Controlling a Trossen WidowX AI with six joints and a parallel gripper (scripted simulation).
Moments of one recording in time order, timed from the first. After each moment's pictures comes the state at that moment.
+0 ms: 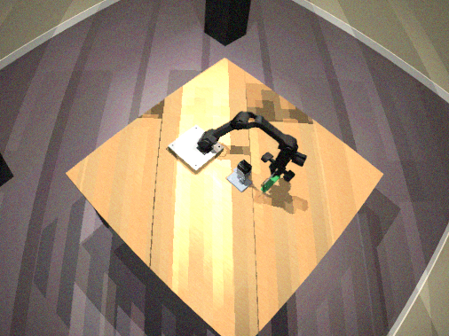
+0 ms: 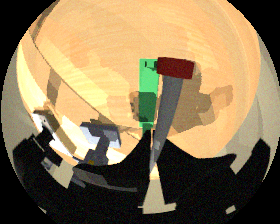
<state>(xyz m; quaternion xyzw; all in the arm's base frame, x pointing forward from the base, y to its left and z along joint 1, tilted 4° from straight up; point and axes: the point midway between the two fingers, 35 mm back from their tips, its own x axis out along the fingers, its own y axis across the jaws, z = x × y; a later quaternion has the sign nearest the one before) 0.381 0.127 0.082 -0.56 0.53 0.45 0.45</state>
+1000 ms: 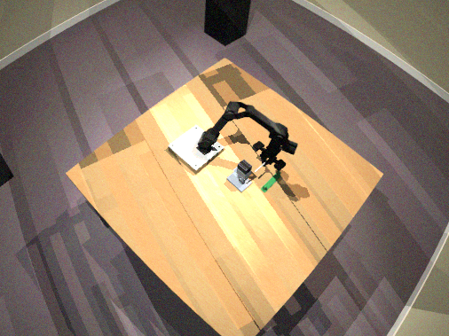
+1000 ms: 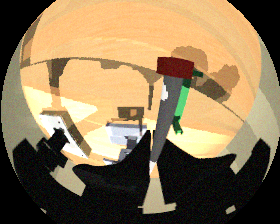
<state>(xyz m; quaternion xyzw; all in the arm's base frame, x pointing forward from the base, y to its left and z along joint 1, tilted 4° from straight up) 0.310 0.130 0.096 -0.55 0.54 0.45 0.45</state>
